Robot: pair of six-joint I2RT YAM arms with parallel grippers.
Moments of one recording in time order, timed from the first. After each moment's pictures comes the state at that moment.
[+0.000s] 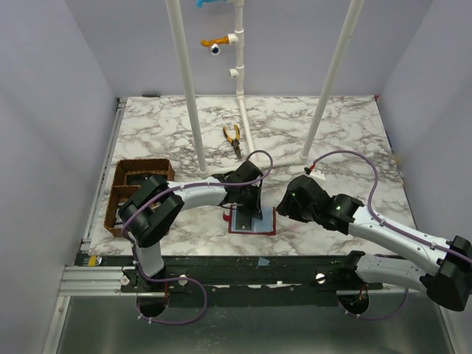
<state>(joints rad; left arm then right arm) -0.85 1.79 1.03 -0.24 0.31 -0.73 0.87 1.05 0.75 -0.60 0.30 1.03</state>
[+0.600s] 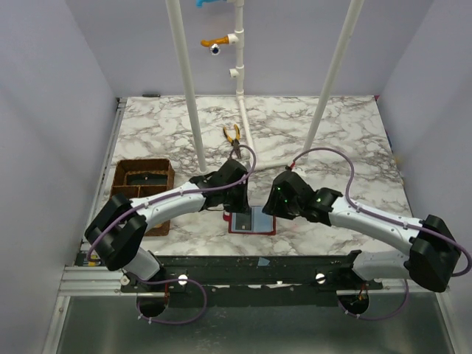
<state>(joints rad) -0.83 1.54 0.95 -0.33 0.20 -0.71 0.87 1.23 0.78 -0.47 0.17 0.96</state>
